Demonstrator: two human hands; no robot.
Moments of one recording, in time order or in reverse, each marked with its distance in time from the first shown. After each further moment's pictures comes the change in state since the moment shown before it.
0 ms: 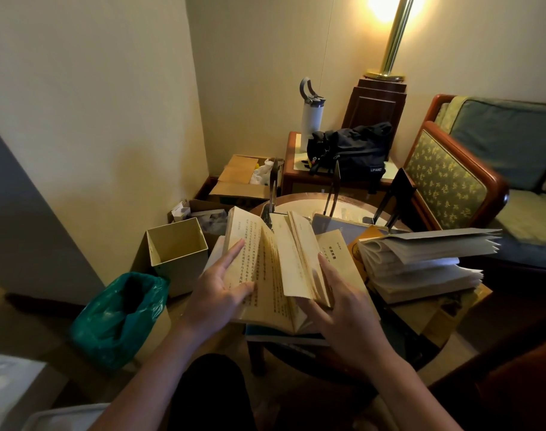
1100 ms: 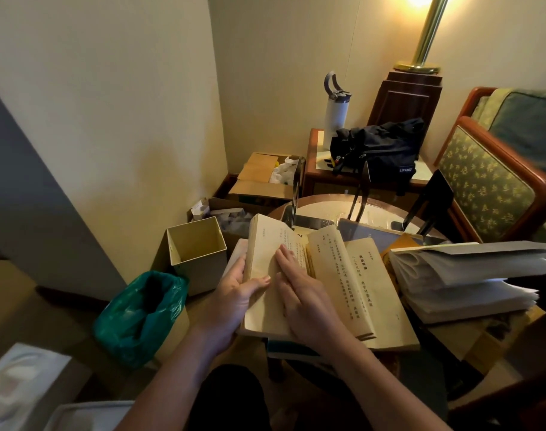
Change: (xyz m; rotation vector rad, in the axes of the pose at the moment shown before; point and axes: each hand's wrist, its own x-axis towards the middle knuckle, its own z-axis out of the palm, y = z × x) left_hand 0.016 0.009 -0.006 -0.257 0.022 -0.250; right_hand 0.063 -0.046 0.058 0.297 -0.238 -0.069
